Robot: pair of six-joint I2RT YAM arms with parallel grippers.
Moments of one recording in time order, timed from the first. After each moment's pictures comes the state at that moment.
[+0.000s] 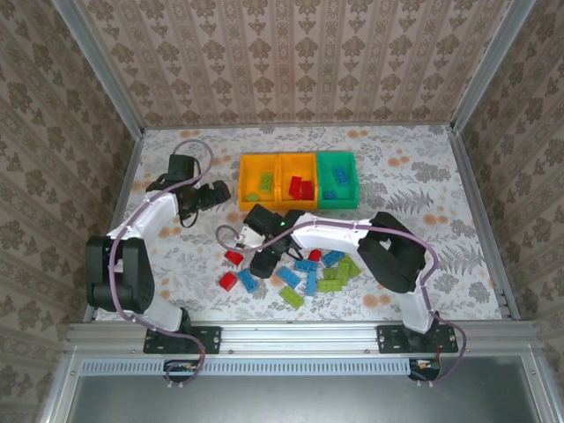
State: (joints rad) left arm -0.14 1.52 1.04 -0.54 0.15 -0.46; right arm 0.96 2.02 1.44 -0.59 -0.12 -0.22
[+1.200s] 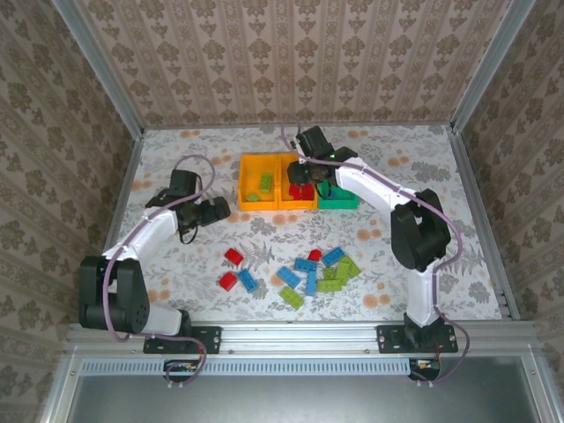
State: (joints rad) left arm -0.20 1.39 0.88 -0.58 0.10 -0.45; right arm 0.52 2.03 1.71 -0.59 -0.02 0.29
